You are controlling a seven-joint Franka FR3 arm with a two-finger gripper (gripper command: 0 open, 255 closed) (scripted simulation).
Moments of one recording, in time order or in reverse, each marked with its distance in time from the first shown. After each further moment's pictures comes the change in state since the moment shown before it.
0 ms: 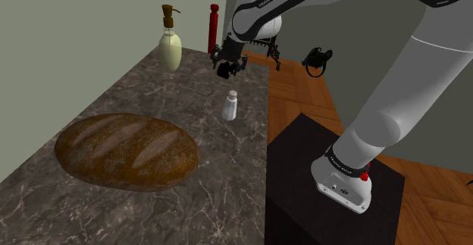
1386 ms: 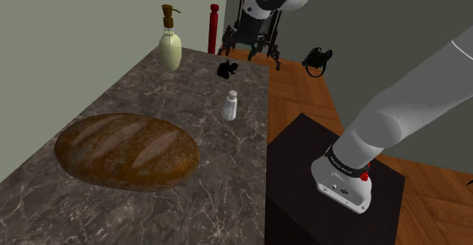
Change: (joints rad) arm 0.019 -0.327 -0.012 -0.080 0.041 -0.270 -0.203
